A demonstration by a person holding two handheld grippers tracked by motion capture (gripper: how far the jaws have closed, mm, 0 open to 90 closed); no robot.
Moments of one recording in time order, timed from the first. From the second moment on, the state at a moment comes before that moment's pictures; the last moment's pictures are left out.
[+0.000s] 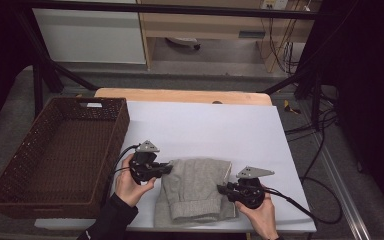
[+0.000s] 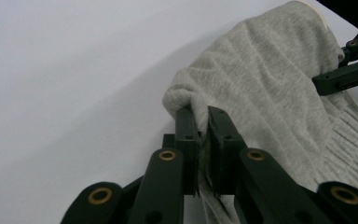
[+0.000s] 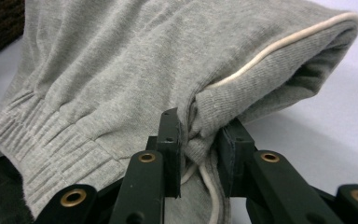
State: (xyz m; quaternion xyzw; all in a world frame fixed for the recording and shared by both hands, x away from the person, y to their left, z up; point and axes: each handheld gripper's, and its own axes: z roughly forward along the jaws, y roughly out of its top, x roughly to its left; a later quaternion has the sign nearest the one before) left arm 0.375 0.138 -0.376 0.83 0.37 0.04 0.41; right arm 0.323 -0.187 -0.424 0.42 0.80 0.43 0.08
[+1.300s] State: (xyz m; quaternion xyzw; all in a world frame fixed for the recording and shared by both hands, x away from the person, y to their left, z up) left arm 0.367 0.160 -0.330 0.83 0.36 0.07 0.41; right arm 0.323 -0.163 -0.393 0.40 0.78 0.47 0.10
